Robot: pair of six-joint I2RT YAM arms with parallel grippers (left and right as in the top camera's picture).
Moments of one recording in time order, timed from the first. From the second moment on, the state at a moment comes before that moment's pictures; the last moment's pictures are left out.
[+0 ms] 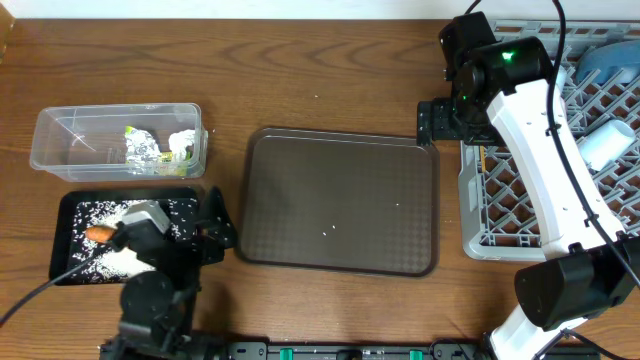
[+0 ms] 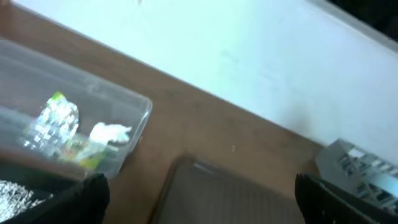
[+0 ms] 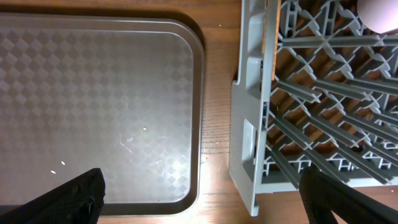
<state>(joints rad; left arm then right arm) -0.22 0.24 0.47 -0.41 -0.21 -0.49 0.27 1.84 1.89 -1.48 0.11 0.33</state>
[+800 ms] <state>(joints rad) -0.12 0.01 0.01 -0.07 -0.28 -0.40 0.27 1.84 1.89 -1.48 0.11 0.33</state>
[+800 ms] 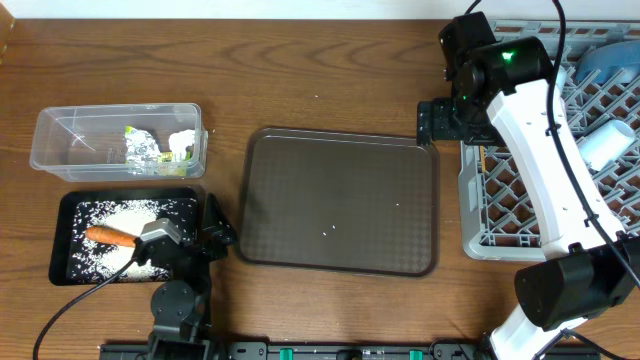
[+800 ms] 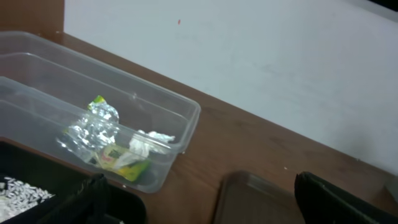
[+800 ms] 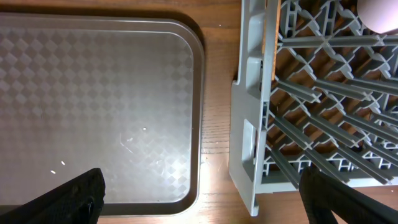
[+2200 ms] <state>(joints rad) -0.08 0.01 0.03 -0.11 -0.16 -0.22 0.27 1.84 1.89 -1.48 0.11 0.33</state>
